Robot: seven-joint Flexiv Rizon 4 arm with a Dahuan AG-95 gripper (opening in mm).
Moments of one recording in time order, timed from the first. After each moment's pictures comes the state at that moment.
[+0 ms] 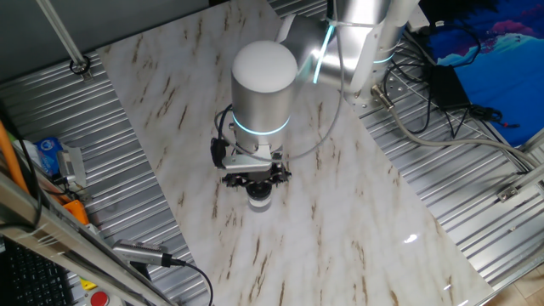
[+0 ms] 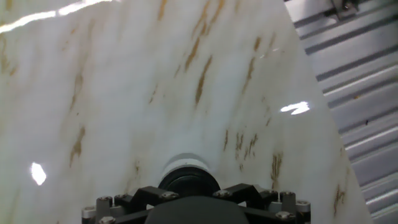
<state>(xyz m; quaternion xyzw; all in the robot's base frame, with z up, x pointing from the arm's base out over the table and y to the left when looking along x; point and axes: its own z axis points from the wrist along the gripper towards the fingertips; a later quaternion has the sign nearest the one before) 0.482 0.221 0.122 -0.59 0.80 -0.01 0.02</state>
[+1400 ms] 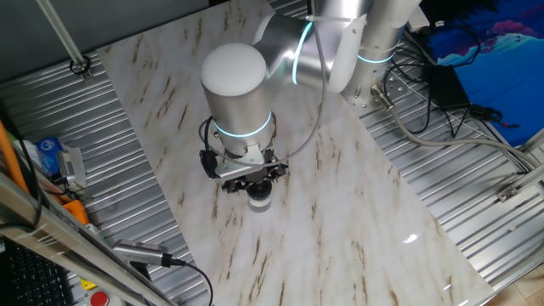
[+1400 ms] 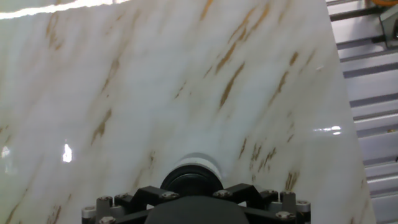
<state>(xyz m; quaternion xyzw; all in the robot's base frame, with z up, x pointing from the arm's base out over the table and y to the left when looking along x) 0.480 0.221 0.123 -0.65 0.76 0.04 0.00</state>
